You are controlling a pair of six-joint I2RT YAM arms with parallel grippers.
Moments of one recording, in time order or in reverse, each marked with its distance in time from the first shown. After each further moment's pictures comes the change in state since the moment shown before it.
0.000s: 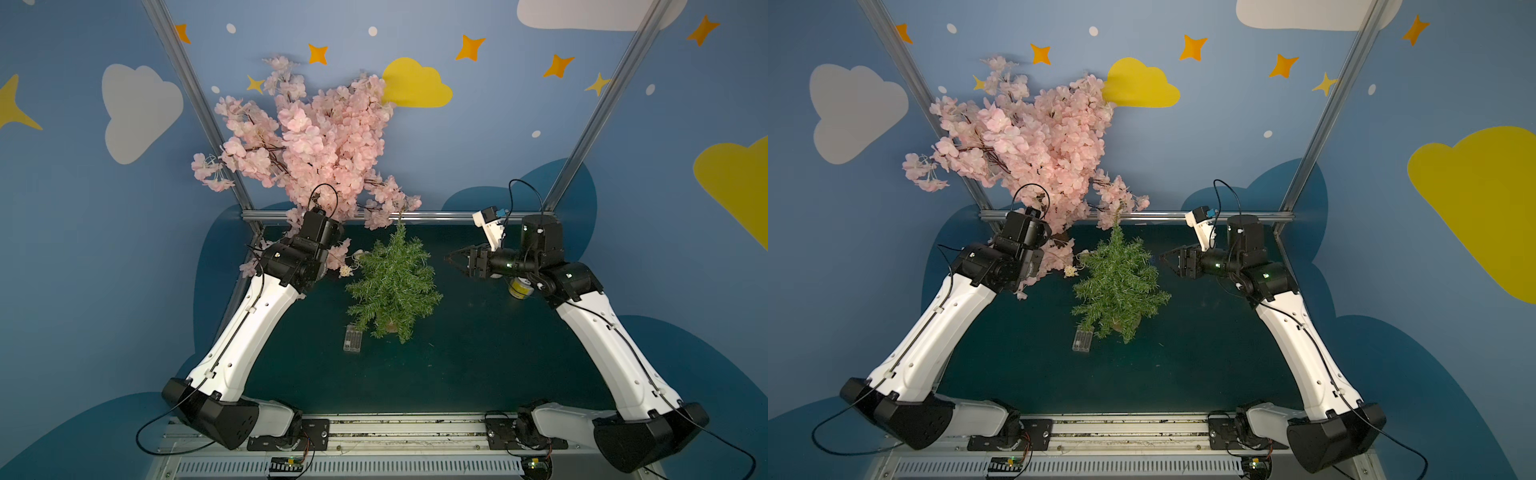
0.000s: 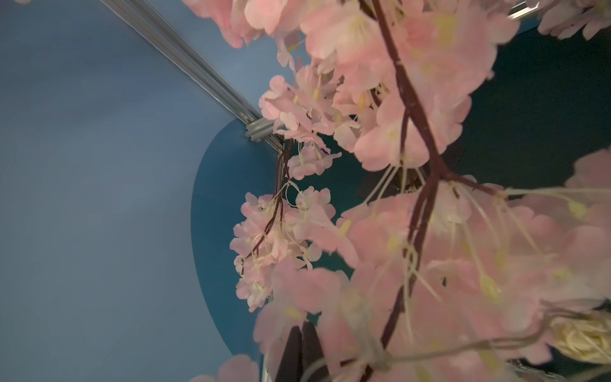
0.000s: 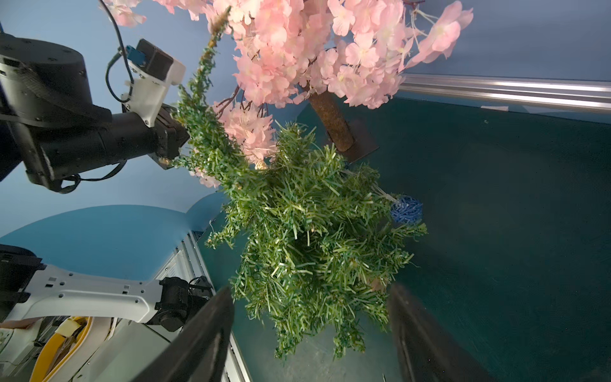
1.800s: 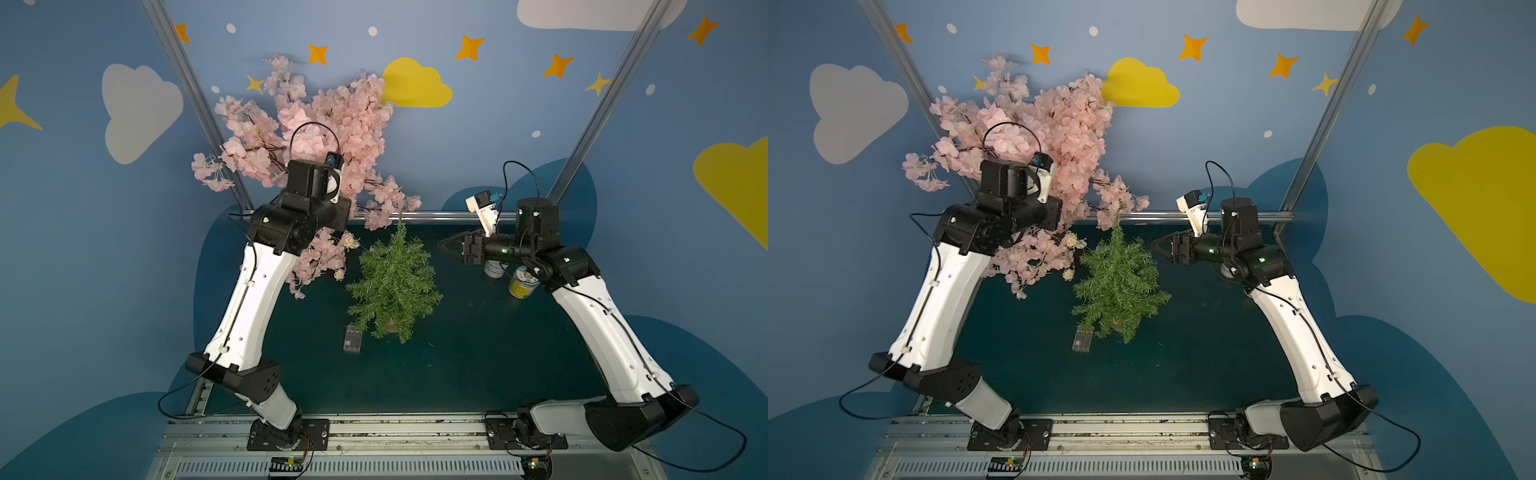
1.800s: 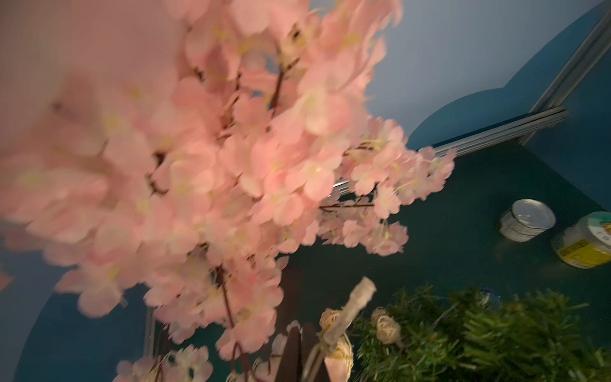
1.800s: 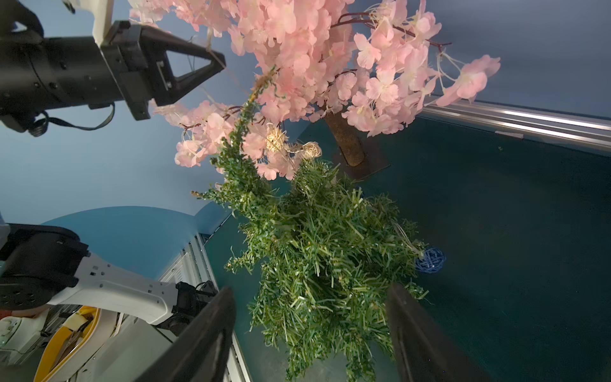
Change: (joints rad) left arm 0.007 0.334 0.674 0.052 0.570 0.060; right arm 0.046 0.118 0.200 -0.061 -0.003 -0.008
